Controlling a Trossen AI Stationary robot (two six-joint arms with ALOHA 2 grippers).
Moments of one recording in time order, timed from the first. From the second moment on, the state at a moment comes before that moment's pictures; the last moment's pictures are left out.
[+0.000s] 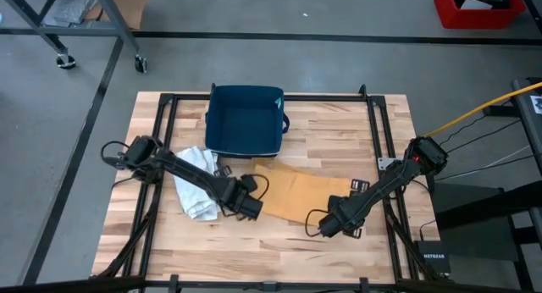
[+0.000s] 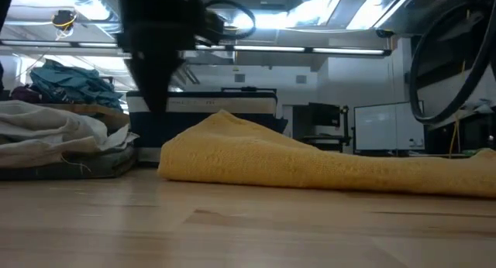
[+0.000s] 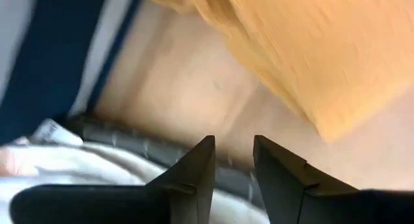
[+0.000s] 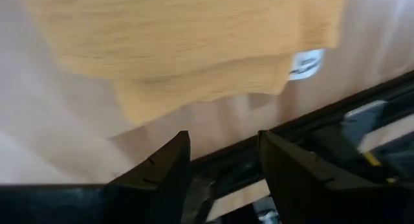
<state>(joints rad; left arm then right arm) -0.36 1.89 1.47 -1.19 -0.40 -0.88 0.61 1.74 1.20 -1.45 -0.09 0.86</state>
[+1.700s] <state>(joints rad) -0.43 1.89 1.28 -0.69 -0.69 -0.96 0.72 1.74 1.20 -0.89 0.29 1.83</state>
